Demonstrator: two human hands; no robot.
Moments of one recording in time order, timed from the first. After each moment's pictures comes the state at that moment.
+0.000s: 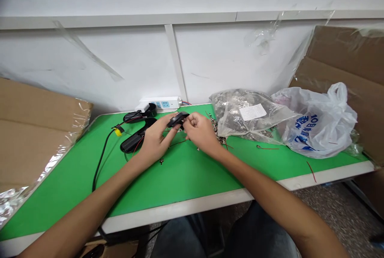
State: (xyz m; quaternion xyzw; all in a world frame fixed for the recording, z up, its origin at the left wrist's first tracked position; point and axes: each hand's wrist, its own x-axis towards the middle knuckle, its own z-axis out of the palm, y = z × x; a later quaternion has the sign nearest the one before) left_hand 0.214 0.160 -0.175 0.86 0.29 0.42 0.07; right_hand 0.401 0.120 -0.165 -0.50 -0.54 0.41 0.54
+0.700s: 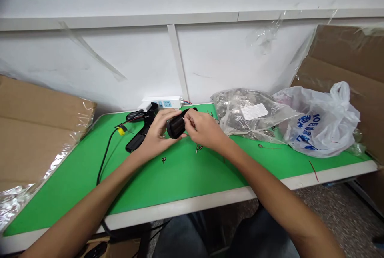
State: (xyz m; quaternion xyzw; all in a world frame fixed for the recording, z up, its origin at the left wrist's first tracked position) left_hand 0.208 0.168 -0.165 0.87 0.19 0.42 0.16; right_hand 0.422 0.117 -0.148 -0.46 -0.76 0.14 0.43
